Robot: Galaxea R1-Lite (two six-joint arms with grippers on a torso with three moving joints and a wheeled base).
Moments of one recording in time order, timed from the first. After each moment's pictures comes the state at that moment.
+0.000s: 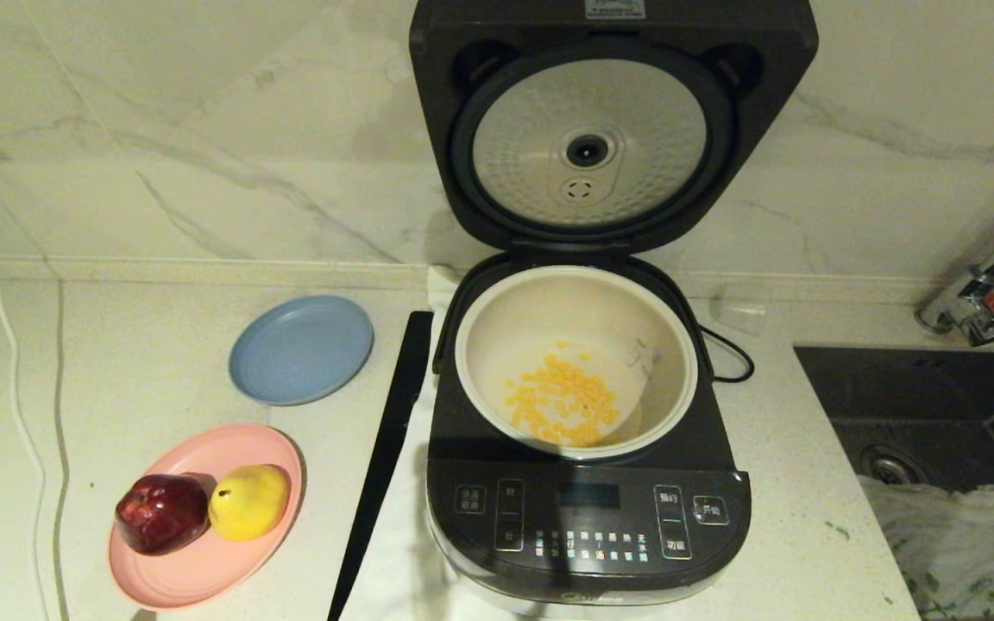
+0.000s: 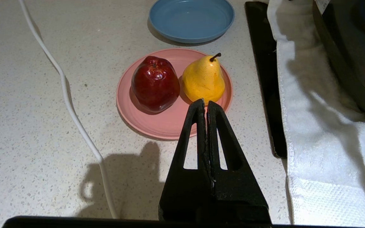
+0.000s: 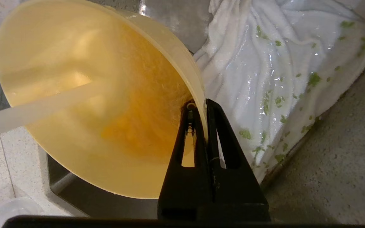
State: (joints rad) left arm 0.00 0.00 0.00 -0.02 -0.02 0.05; right arm -1.03 2.34 -1.87 0.48 0.52 0.53
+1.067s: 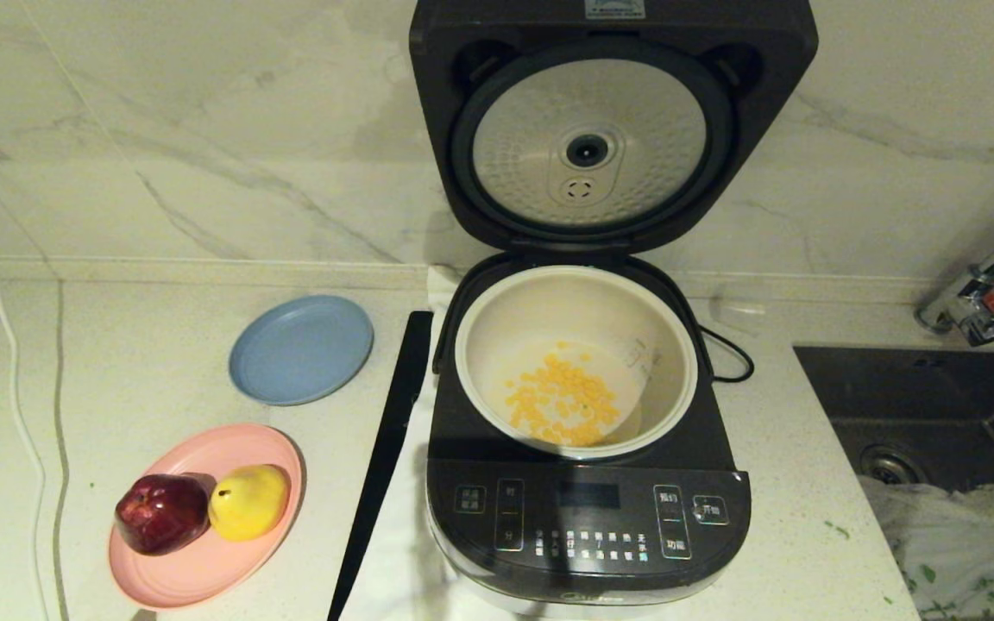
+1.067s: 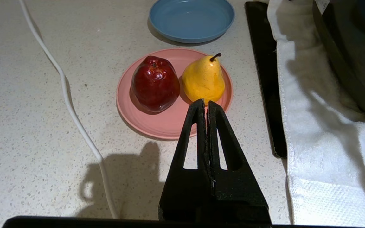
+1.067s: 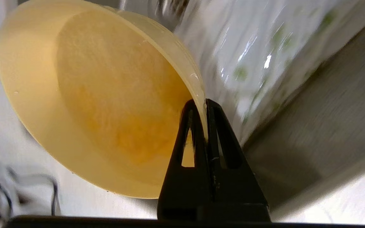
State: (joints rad) left arm 0.00 0.00 0.00 -0.02 -0.02 0.05; right arm -0.96 2.14 -1.66 0.63 0.51 0.38
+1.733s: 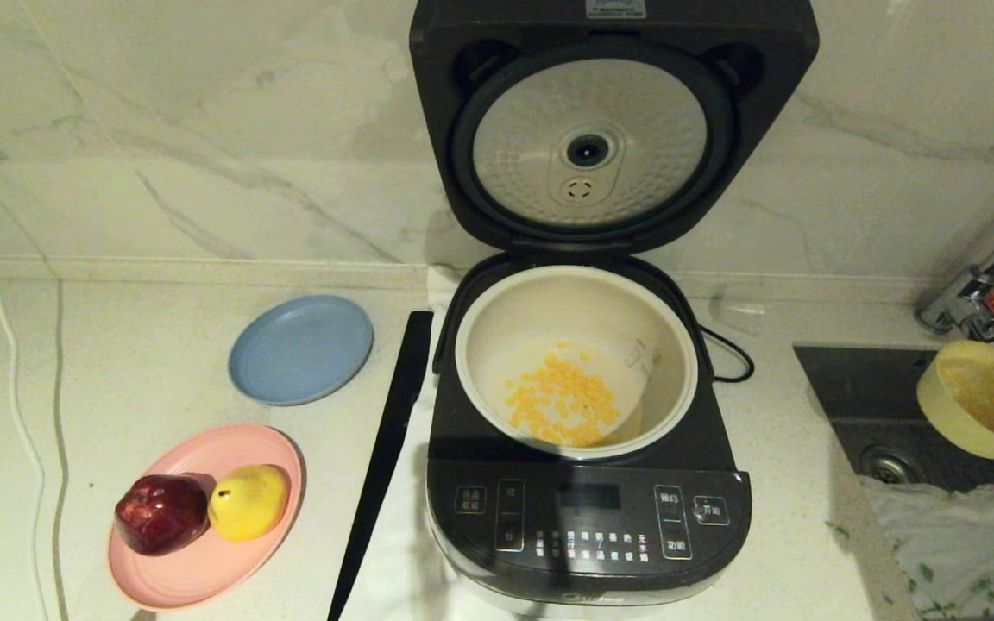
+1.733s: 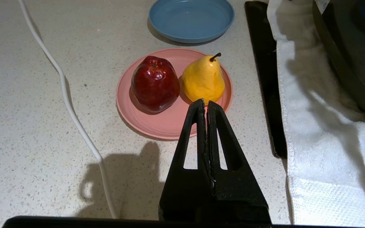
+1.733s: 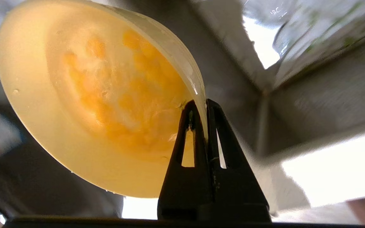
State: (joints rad) left arm 0.00 0.00 0.00 -0.02 -0.02 0.05; right arm -0.59 1.65 -1.26 0.64 0.45 0.35
